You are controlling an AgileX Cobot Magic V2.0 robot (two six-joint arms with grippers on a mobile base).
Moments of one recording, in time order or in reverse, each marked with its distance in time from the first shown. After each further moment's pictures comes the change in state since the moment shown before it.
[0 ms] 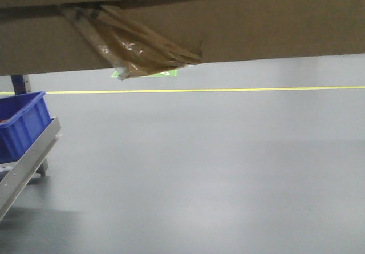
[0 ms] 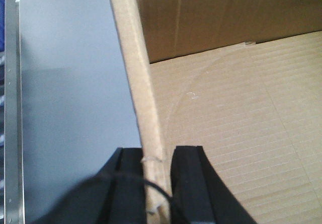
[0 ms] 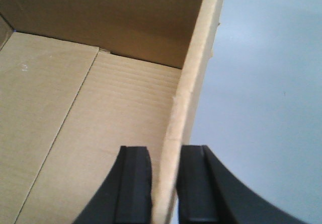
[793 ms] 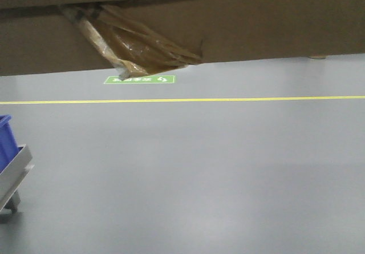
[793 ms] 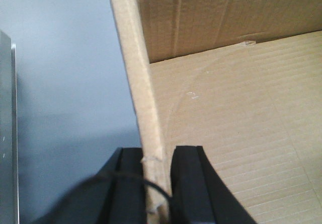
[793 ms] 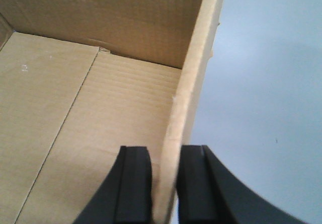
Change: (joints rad) left arm 0.000 0.000 0.000 0.000 0.000 0.000; right arm 0.000 0.000 0.000 0.000 0.000 0.000
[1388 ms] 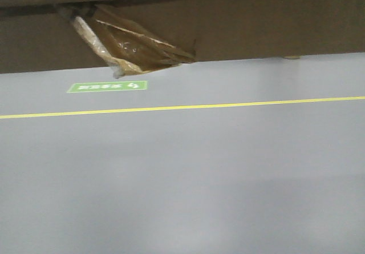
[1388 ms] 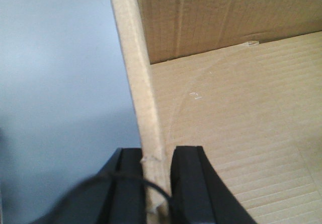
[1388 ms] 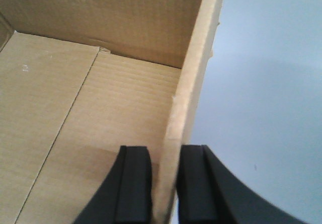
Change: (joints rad) left arm 0.000 0.000 0.000 0.031 0.002 0.000; right arm 0.000 0.003 0.000 0.004 -0.014 0.000
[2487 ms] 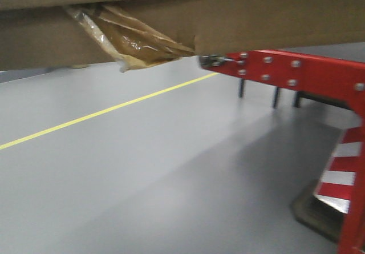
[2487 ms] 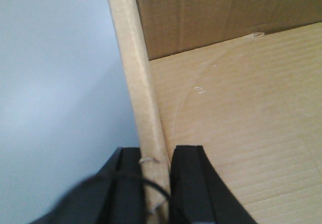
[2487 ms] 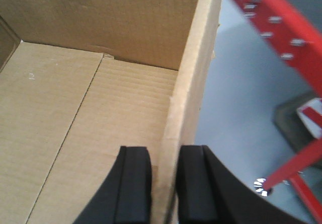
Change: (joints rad) left arm 0.000 0.000 0.000 0.030 -0.010 0.000; right arm 0.000 0.002 0.000 0.005 -0.070 0.000
